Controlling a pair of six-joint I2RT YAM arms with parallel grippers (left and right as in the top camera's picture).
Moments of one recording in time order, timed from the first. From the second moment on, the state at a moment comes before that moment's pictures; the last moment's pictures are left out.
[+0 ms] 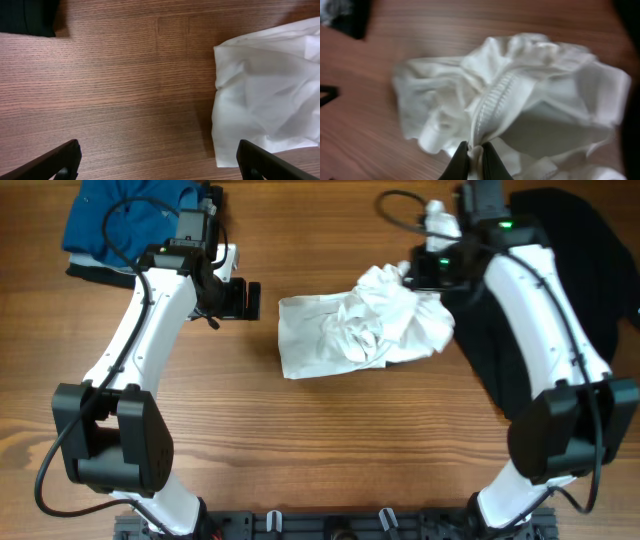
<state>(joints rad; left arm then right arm) -0.13 1.82 1.49 -0.99 0.10 -0.09 0.18 1.86 1.70 -1.04 -0.37 0.09</state>
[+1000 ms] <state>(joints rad) 0.07 1.82 1.49 -0.93 0.05 -0.09 0.70 1.99 1.87 -0.96 -0.16 0.28</state>
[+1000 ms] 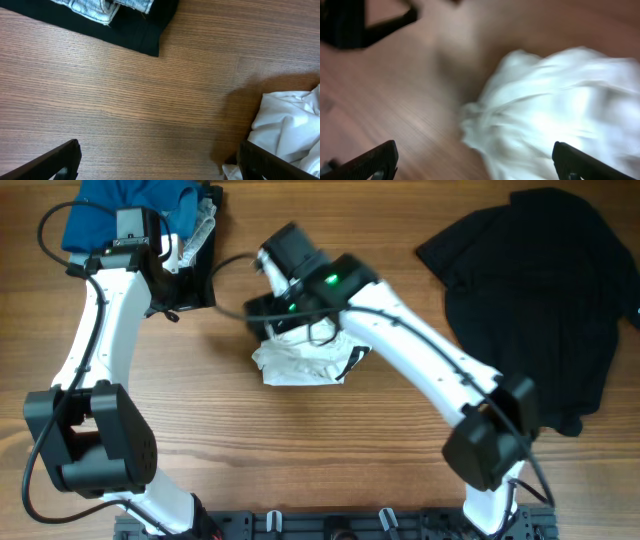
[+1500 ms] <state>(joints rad) 0.07 1.82 1.49 -0.89 0.05 -0.09 0.57 1.97 1.70 -1.02 -0.11 -0.06</state>
